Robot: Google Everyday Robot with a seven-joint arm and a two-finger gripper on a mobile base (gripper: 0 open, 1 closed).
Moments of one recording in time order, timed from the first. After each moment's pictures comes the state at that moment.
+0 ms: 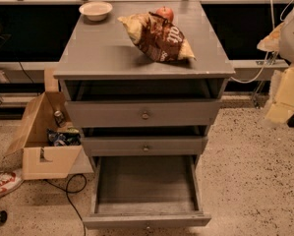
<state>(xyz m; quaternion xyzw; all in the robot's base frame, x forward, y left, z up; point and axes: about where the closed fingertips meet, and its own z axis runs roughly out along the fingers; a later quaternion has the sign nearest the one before) 0.438 -0.217 0.976 -0.60 0.78 -0.03 0.16</state>
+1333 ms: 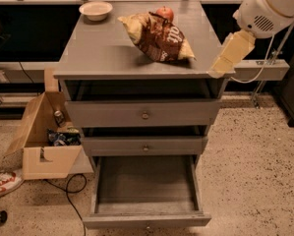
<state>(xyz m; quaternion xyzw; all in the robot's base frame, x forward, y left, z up) 0.575 -0.183 0.979 -0.52 0.80 -0.03 0.30</state>
